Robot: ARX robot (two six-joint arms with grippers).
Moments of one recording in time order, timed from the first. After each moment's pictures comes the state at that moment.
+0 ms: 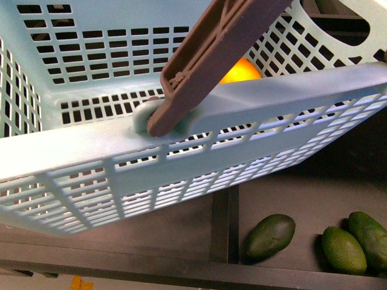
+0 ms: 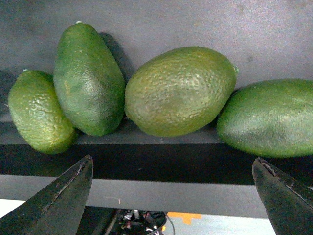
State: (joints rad) left arm -0.68 1.55 1.32 -0.32 -0.01 -1.10; right arm -0.48 2.05 0.62 0.12 -0.28 -0.46
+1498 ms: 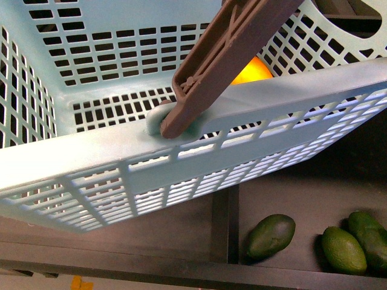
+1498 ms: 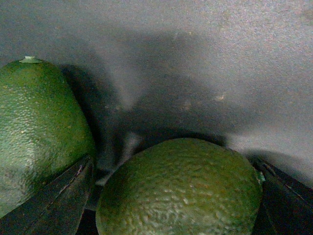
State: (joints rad) left arm -0.68 1.55 1.32 -0.32 -0.01 -1.10; right arm -0.30 2.39 0.99 0.00 -0.16 -0.54
